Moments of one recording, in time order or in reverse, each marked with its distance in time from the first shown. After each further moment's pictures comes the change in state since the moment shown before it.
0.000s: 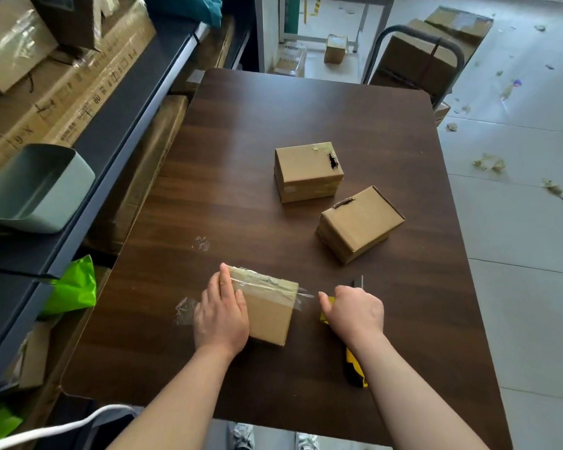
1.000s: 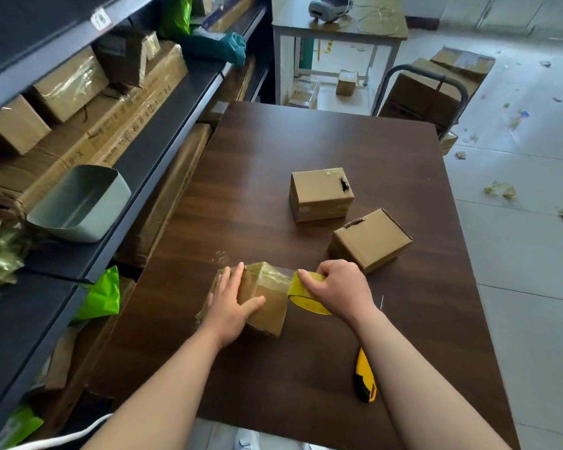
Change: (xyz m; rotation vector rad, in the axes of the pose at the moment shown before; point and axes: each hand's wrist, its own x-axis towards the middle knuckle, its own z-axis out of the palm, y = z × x) left_hand 0.019 -0.017 -0.051 -0.480 -0.254 0.038; right_hand 0.005 -0.039 -0.062 0.487 0.141 -0.217
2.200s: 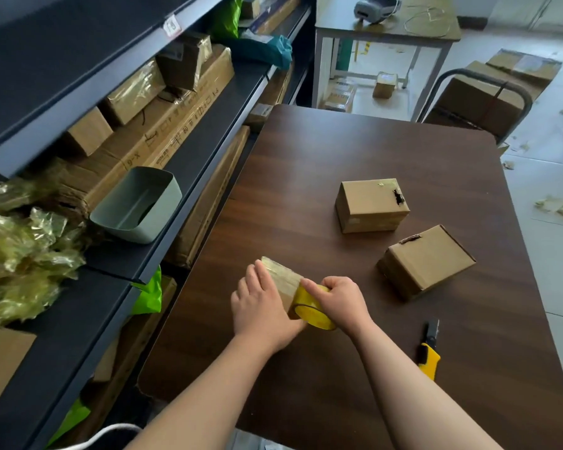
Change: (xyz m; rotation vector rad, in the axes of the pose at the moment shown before) left_hand -0.010 0.019 -0.039 0.533 0.202 -0.086; right_hand 0.033 -0.051 0.082 0.268 -0.117 0.114
